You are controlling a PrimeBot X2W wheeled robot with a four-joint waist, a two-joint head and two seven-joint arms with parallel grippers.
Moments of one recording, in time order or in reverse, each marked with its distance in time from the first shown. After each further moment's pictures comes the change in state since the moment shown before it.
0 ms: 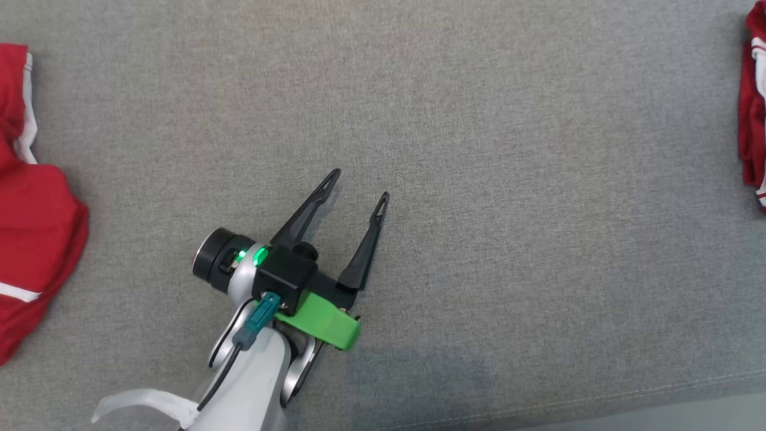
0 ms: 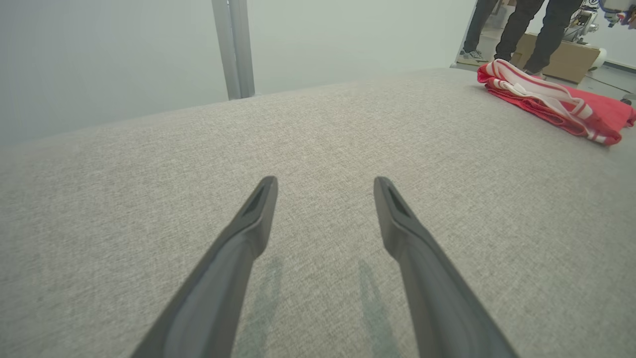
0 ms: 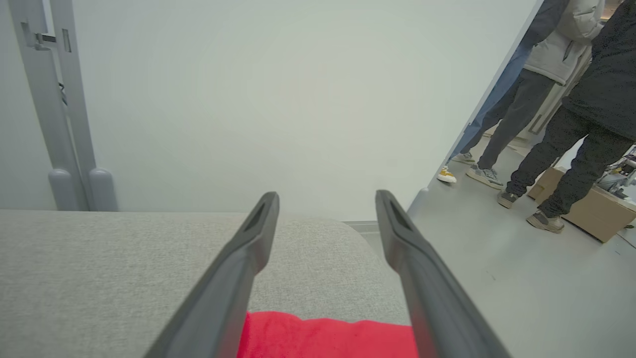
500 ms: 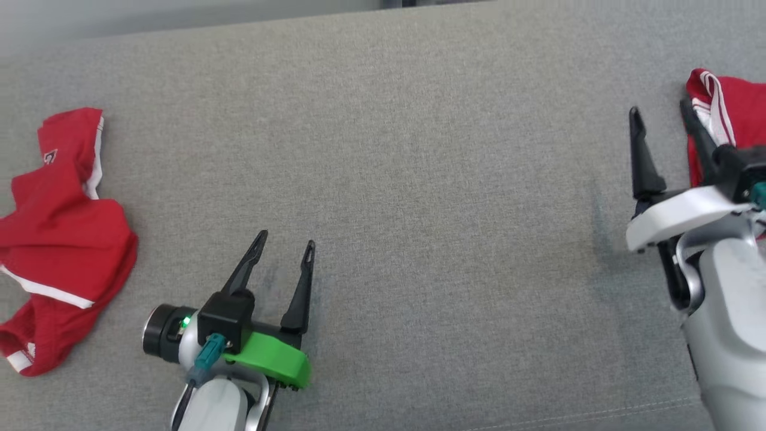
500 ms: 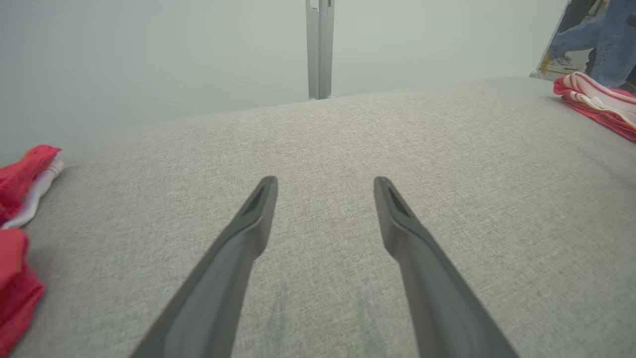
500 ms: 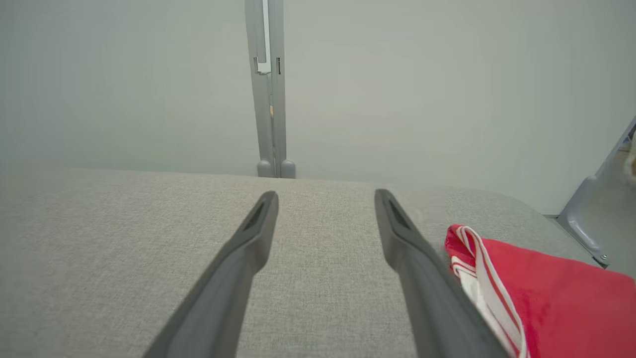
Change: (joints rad) left arm 0.149 -0.003 0.161 0.058 -0.007 0.033 0.000; right arm 0.351 0.229 0.311 -0.274 0.173 0.000 0.000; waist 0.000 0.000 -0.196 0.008
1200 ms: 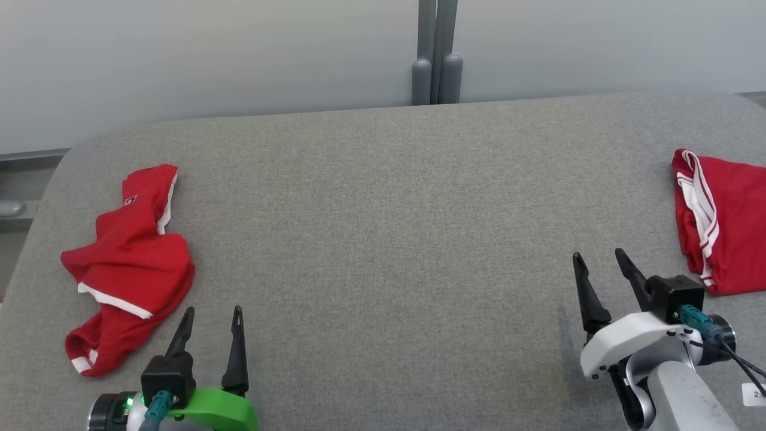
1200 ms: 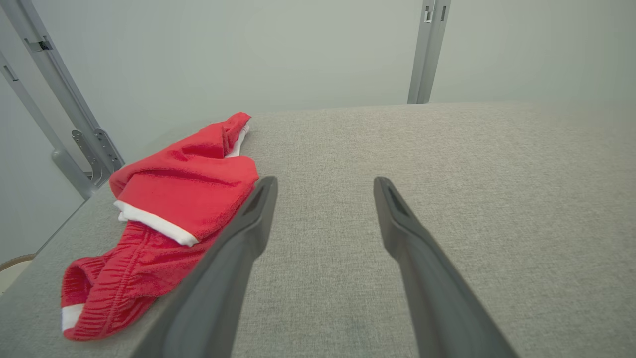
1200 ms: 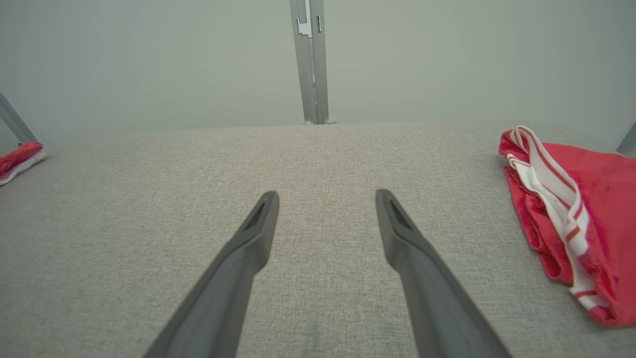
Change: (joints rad) left arm 0.176 0.000 0.212 0.061 0.012 0.045 0.000; right arm 0.321 0.154 0.010 0.029 -0.010 0.000 0.000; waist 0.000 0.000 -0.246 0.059
